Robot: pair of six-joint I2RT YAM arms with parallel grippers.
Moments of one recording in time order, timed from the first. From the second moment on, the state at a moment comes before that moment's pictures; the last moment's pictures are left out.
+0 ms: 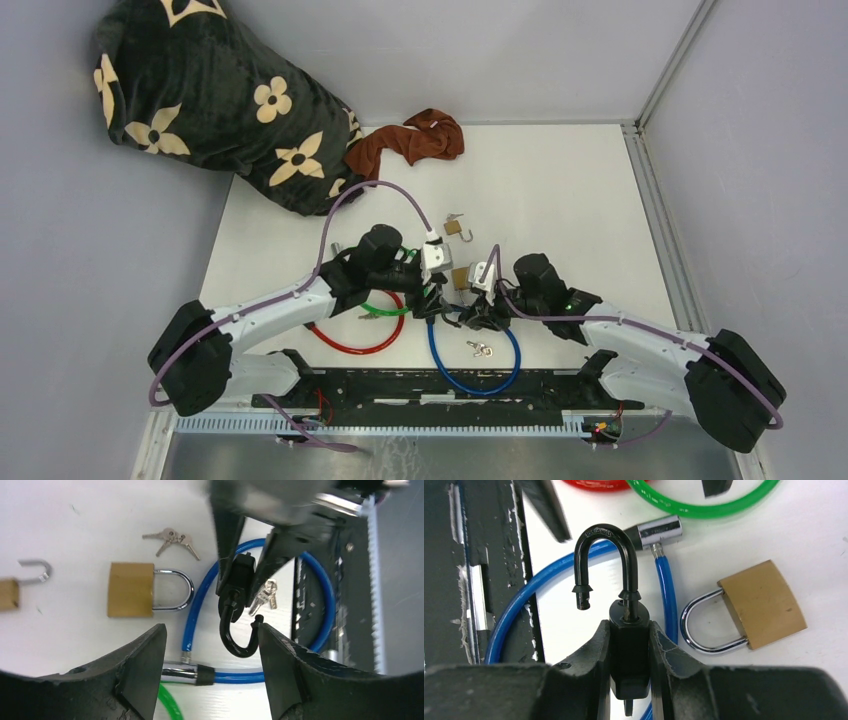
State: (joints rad) left arm -0.84 1.22 0.69 0.00 0.60 0.32; right arm 0.76 1.08 0.38 0.06 -0.54 -0.28
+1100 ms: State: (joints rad) left arm -0.81 1.21 0.62 0.08 0.62 0.05; right arm 0.77 1.00 0.49 0.02 -0.62 -0.37
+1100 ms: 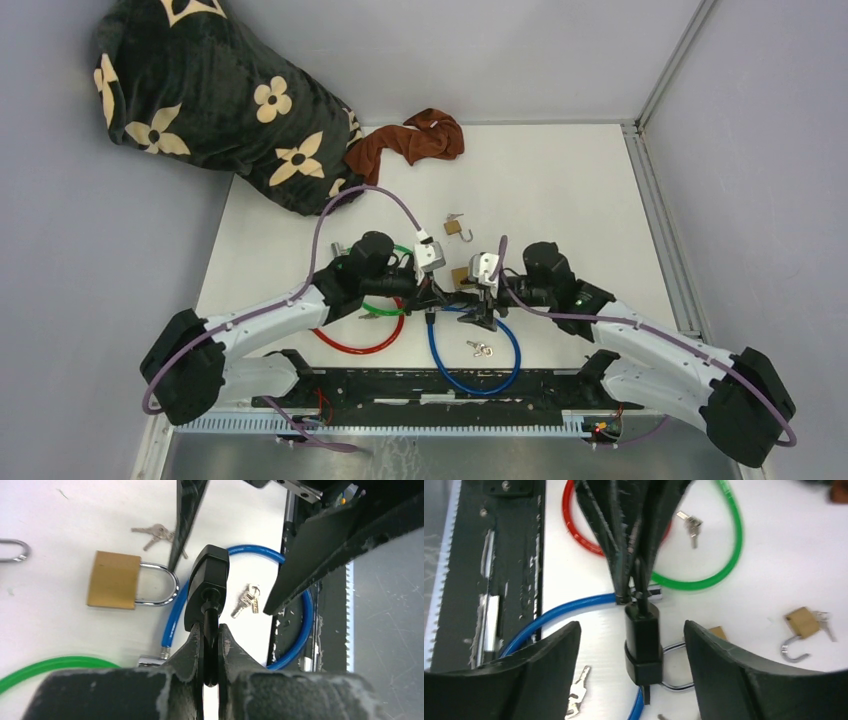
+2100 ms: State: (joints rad) left arm -0.62 0.46 0.29 0.47 0.69 -0.19; right arm 0.78 1.00 0.53 0.68 -0.86 0.08
